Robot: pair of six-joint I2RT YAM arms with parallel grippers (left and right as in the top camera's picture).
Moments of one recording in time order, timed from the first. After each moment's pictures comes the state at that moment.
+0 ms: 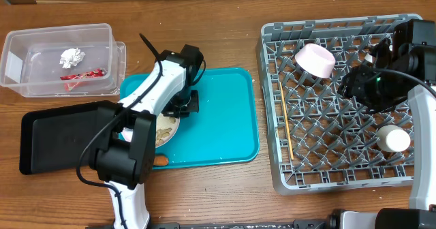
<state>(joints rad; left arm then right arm) -0.33 2.05 1.48 -1.14 -0.11 -0.42 -0.16 1.52 1.61 -1.44 -0.22 0.20</state>
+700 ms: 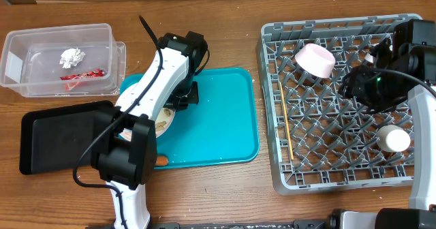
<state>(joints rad) -0.35 2.05 1.68 -1.40 -0.18 -0.47 -0.16 1.52 1.61 -1.44 -0.21 0.20</state>
